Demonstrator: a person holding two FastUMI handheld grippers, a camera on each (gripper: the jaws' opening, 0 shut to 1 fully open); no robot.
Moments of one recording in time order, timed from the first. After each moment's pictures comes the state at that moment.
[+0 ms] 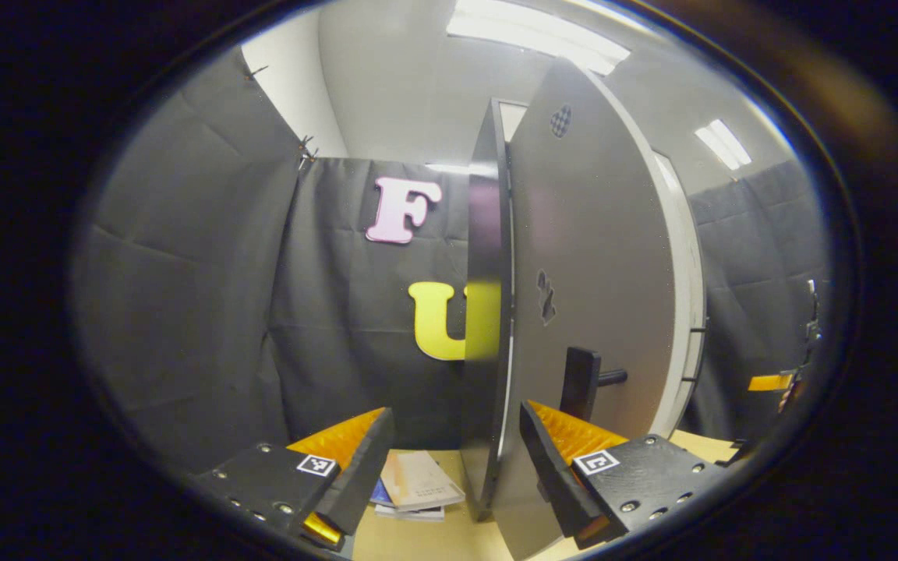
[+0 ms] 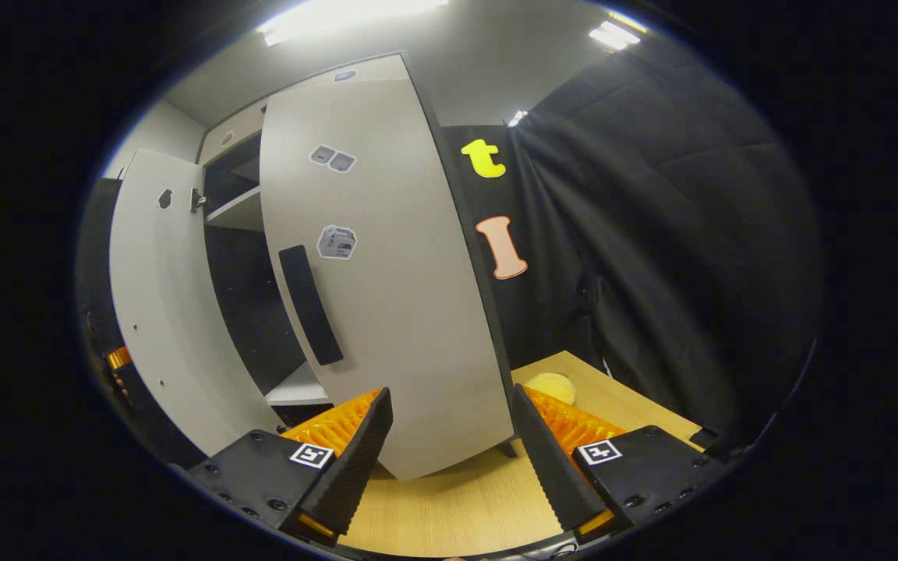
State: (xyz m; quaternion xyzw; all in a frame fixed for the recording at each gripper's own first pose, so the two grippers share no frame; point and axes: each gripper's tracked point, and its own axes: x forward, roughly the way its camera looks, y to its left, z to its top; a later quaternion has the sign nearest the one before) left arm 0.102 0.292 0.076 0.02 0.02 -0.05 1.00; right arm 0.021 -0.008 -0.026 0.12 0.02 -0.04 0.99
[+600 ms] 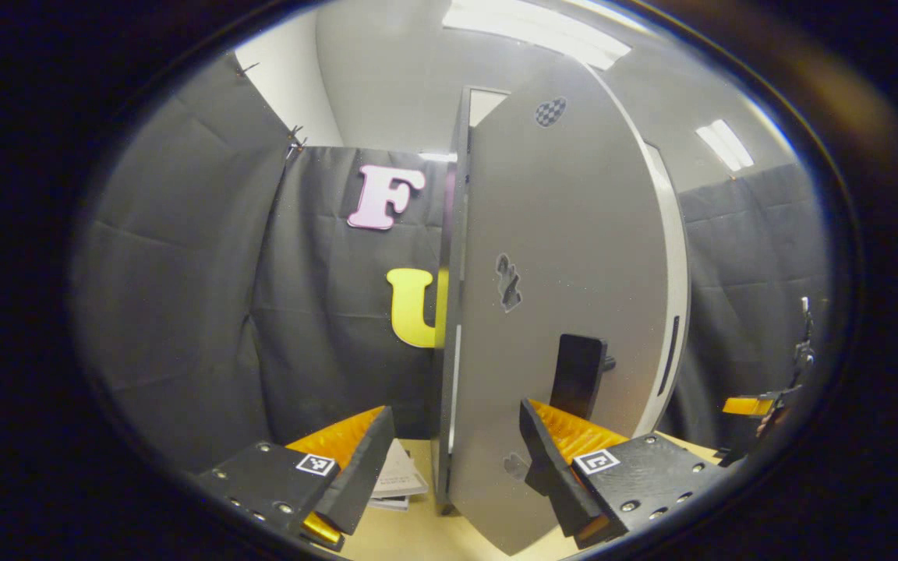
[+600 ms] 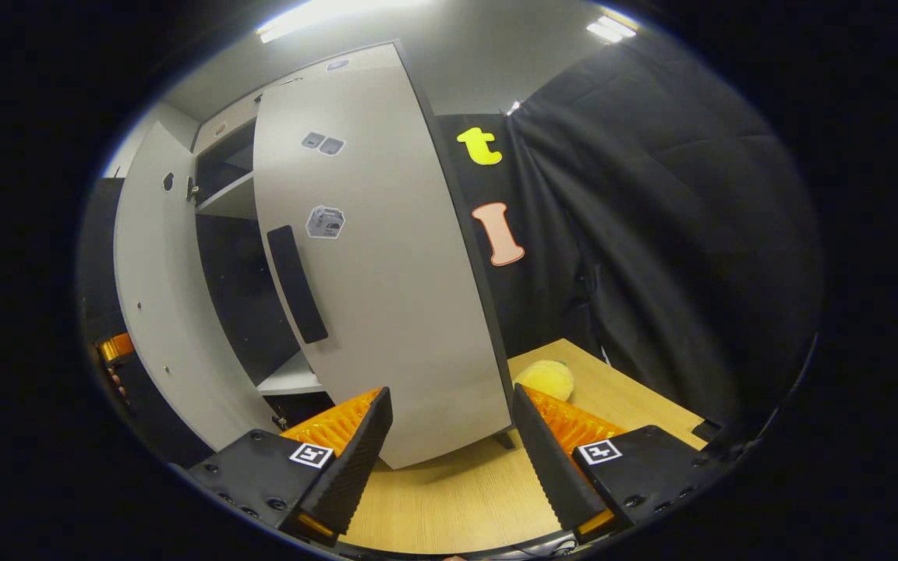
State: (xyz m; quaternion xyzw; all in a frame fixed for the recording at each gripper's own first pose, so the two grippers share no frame) left arm 0.104 0.210 0.062 0.01 0.03 -0.05 1.00; right arm 0.025 -0.013 -0.047 0.12 0.03 -0.04 0.99
